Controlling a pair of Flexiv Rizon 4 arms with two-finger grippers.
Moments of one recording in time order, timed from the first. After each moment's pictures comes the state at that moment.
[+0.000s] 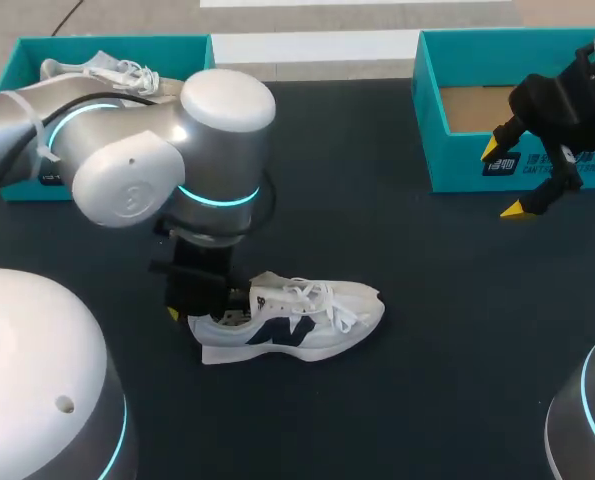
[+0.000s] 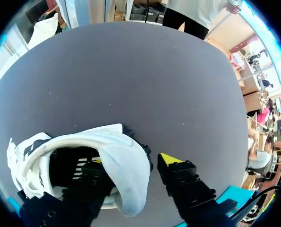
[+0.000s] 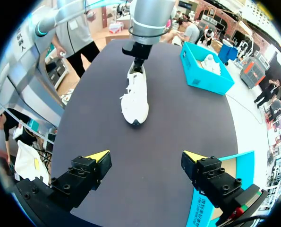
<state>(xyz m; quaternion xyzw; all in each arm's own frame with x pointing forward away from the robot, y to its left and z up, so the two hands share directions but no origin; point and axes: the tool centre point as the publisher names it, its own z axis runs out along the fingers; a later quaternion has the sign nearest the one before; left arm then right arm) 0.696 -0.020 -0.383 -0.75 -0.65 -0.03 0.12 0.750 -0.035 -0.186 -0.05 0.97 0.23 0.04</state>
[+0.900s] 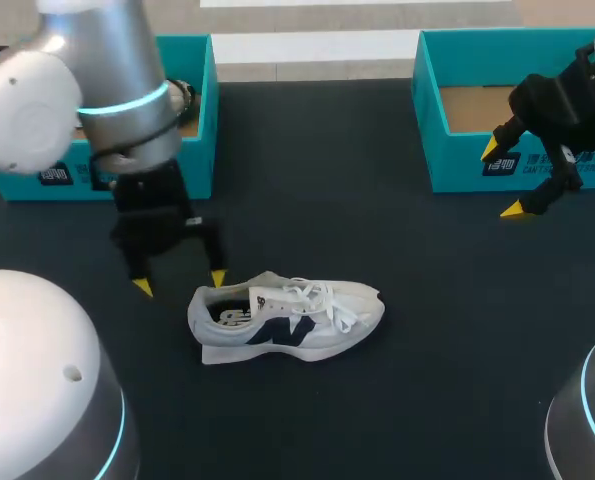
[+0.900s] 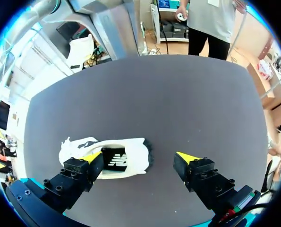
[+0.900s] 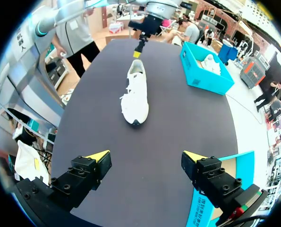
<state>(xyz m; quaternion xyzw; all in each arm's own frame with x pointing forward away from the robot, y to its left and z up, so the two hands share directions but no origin) 0.686 -0.018 -0.292 -0.71 -0.69 0.17 0.05 0.750 -0.035 -0.186 -0.05 0.97 0.23 0.04</state>
